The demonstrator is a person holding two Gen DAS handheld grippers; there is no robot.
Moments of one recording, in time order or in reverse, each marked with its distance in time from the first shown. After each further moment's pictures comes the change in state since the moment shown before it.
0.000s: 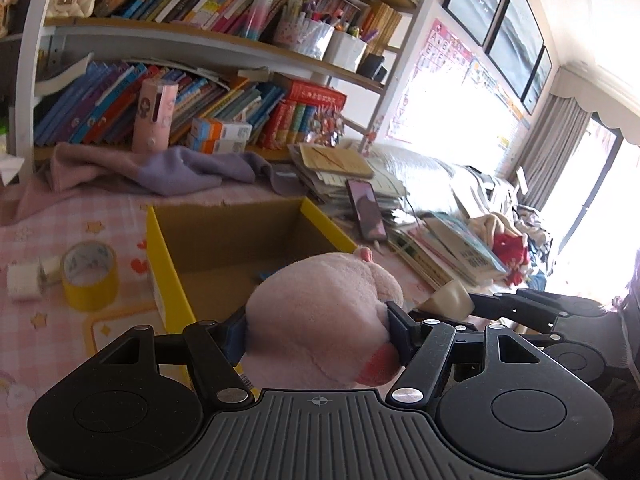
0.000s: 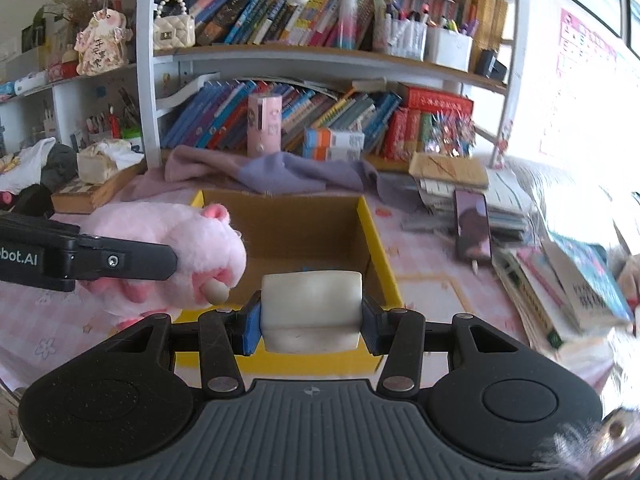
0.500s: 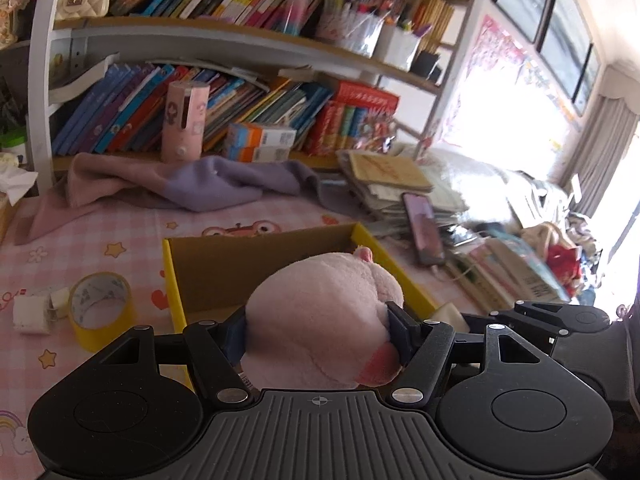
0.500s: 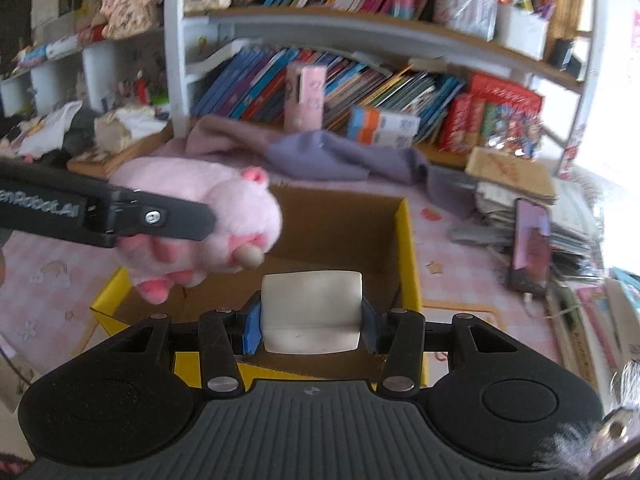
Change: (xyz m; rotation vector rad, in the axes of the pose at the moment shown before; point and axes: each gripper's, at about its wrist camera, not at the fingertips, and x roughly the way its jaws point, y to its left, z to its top) left arm 0.073 0.010 0.033 -0.022 0.030 0.165; right arm 0.098 -0.026 0.025 -0.118 0.096 0.174
